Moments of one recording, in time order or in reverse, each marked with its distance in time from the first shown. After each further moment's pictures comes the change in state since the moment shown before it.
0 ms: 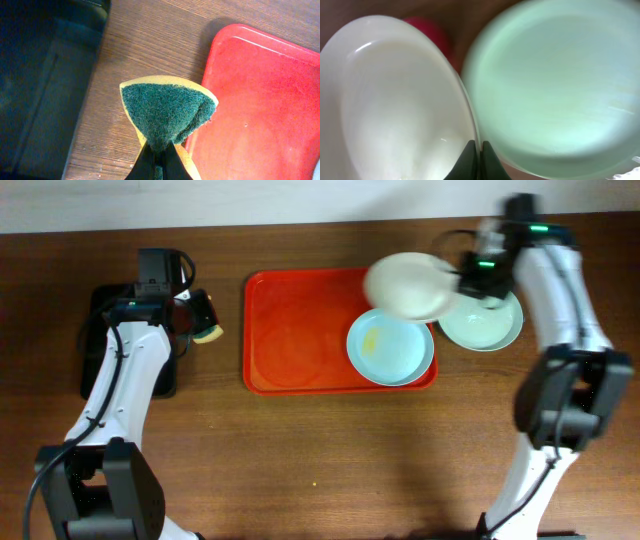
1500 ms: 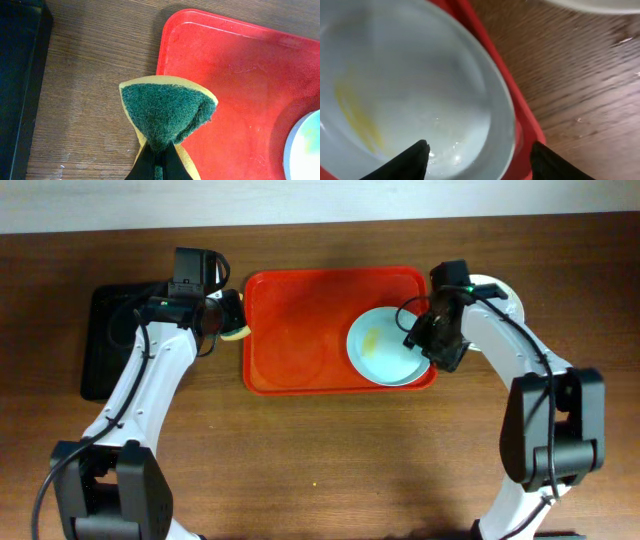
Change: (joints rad) left arm -0.117 0.000 -0.002 0.028 0.008 0.000; right arm 0.323 -0.232 -0.587 0.220 0.232 0.501
